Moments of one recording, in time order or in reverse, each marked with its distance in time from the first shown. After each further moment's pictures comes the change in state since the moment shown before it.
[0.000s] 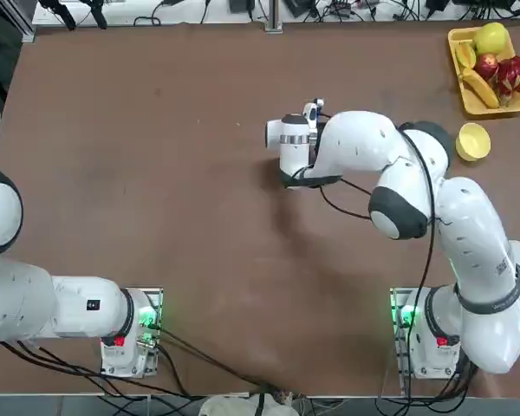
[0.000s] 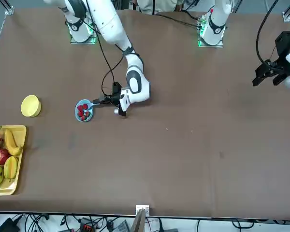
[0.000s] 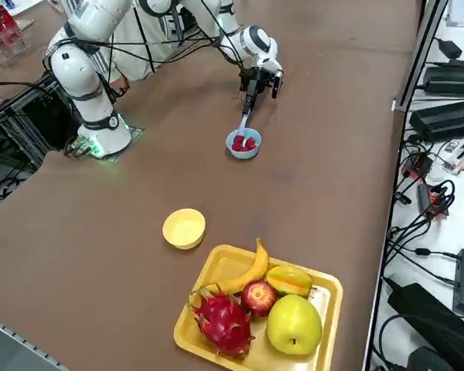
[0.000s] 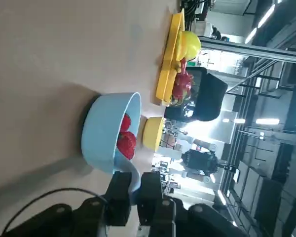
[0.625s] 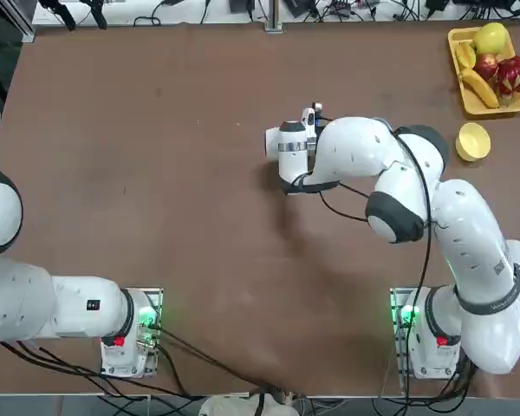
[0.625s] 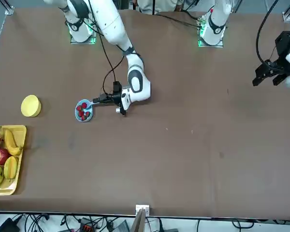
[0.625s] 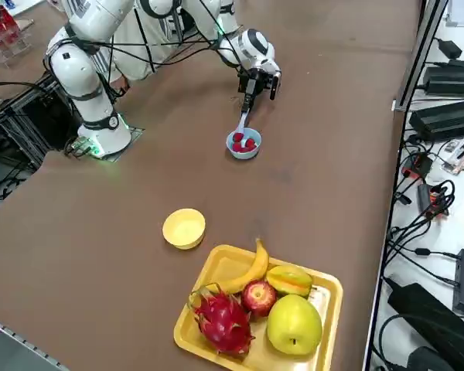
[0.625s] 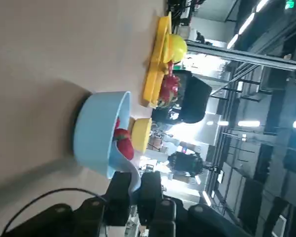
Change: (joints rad) arm 0.018 0.023 -0.001 0.001 -0.051 -0.044 0.000
